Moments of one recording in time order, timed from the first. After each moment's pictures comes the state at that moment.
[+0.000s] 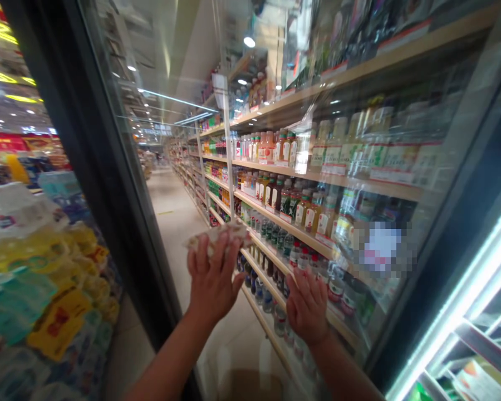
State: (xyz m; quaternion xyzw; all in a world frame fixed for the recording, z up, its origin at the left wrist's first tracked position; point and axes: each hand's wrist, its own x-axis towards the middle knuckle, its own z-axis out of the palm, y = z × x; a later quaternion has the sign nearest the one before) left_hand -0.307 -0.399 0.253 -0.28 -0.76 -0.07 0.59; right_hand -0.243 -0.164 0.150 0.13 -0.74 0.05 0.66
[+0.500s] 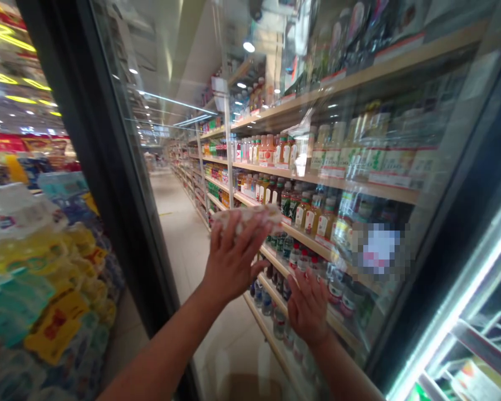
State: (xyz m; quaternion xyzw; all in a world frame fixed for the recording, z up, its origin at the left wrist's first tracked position) left_hand -0.304 -0.371 0.309 -0.38 -0.71 -0.05 0.59; right_hand -0.240 -0.163 0.149 0.12 -0.75 0.04 0.65
